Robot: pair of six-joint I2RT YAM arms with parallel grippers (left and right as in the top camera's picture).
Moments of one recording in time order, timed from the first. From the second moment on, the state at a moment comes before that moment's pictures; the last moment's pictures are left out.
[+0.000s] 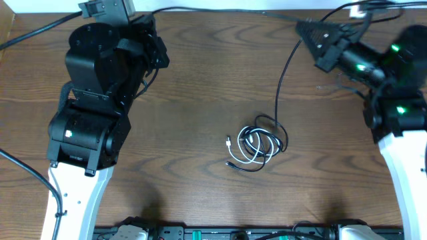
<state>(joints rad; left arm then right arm) -0.27 1.24 1.60 -0.64 -0.08 -0.35 0.06 1.31 1.26 -0.08 -0.78 0.62</state>
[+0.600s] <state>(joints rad) -0.26 1.53 1.60 -0.84 -0.08 -0.34 0.18 1.65 1.26 -0.15 -0.47 0.41</state>
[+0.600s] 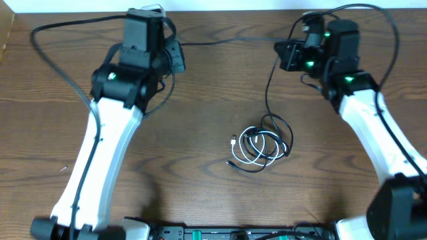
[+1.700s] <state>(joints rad) -0.34 1.74 1.54 -0.90 0.61 -0.08 0.23 1.81 1.26 -0.15 -0.42 0.41</state>
